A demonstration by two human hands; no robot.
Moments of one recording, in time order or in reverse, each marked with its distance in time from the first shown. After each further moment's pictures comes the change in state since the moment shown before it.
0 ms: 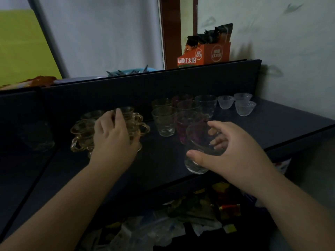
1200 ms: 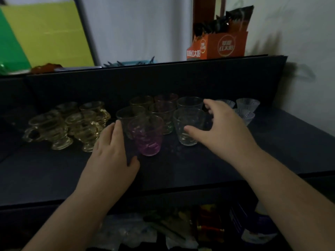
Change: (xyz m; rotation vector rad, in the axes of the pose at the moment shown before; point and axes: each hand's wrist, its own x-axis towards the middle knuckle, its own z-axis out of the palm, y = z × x) left_hand -0.038 0.143 0.049 0.016 0.004 -0.138; right_hand 0.139 0.135 -0.053 -0.130 -0.080 -0.216
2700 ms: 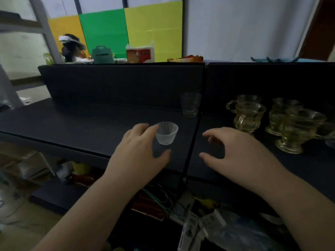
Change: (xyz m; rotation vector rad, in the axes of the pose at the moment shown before) left_hand -0.057 -0.398 -0.160 0.091 0.089 -0.136; right_hand -0.036 -0.374 0.249 -0.043 -0.332 -0.412
